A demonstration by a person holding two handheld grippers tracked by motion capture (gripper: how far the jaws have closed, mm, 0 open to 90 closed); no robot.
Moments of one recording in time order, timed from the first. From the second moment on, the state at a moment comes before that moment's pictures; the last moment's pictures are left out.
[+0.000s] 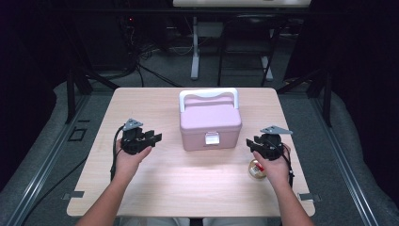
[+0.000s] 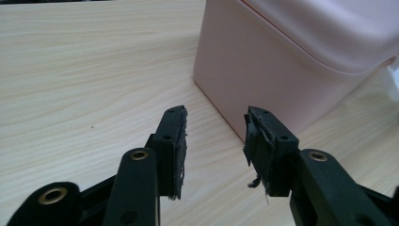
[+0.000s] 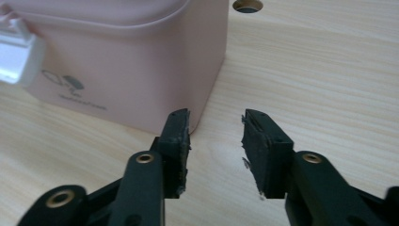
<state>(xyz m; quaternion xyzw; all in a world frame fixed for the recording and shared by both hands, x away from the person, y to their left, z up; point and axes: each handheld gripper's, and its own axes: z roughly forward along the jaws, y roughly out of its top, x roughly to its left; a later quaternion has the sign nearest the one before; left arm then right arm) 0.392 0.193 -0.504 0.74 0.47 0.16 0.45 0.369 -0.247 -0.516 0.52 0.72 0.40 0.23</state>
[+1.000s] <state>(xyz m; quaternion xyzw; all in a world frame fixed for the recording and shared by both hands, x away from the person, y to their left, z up) 0.423 0.133 -0.521 0.76 0.45 0.14 0.45 0.417 -0.245 -0.527 0.54 0.69 0.41 0.24</state>
